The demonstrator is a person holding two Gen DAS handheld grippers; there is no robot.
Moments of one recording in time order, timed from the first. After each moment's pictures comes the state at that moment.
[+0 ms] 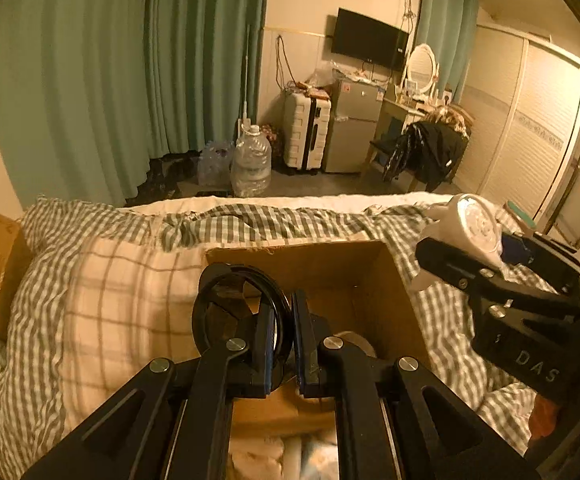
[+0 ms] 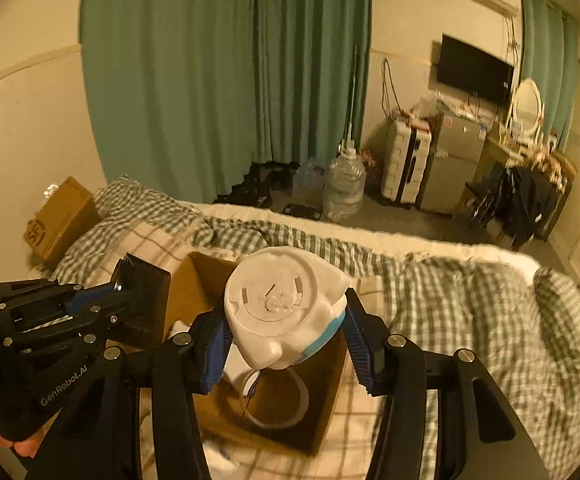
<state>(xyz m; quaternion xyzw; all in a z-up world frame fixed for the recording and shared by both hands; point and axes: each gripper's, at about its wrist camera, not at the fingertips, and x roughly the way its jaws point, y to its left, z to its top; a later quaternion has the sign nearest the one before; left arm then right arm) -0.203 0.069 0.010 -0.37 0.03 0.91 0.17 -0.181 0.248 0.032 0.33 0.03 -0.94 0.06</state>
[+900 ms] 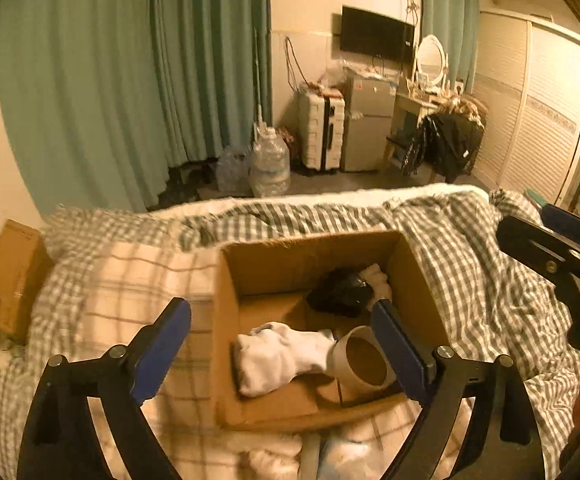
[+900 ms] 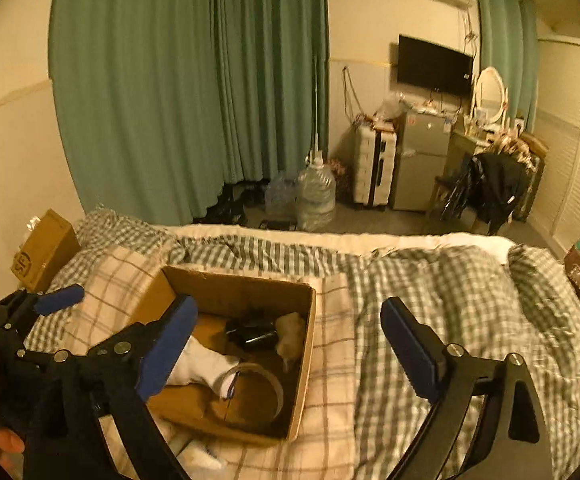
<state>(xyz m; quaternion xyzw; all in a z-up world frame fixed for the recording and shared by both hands) -0.170 0.072 0.021 -0.35 0.06 0.93 0.13 -0.134 0.281 0.053 0.29 -0.01 -0.96 0.01</state>
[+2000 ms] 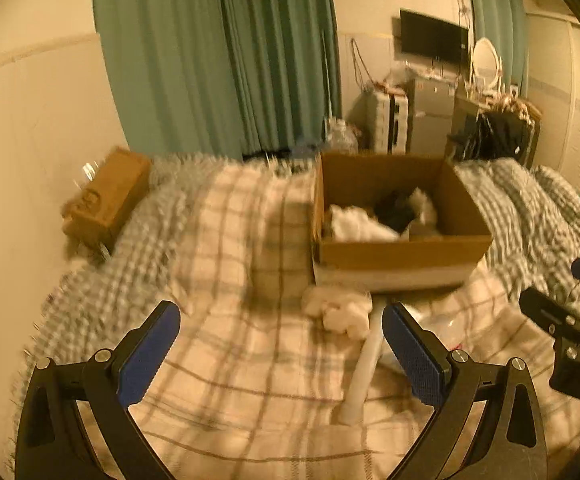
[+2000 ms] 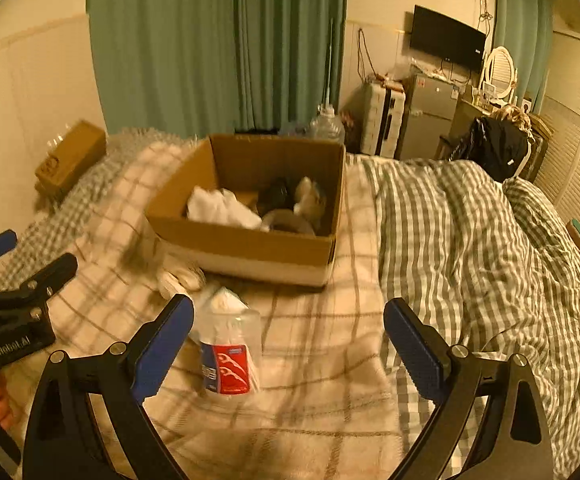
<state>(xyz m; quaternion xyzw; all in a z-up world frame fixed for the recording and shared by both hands) -0.031 0.006 -0.036 -0.35 0.06 0.93 0.01 -0.009 0.238 -0.036 0.37 0.02 -0.93 0.02</state>
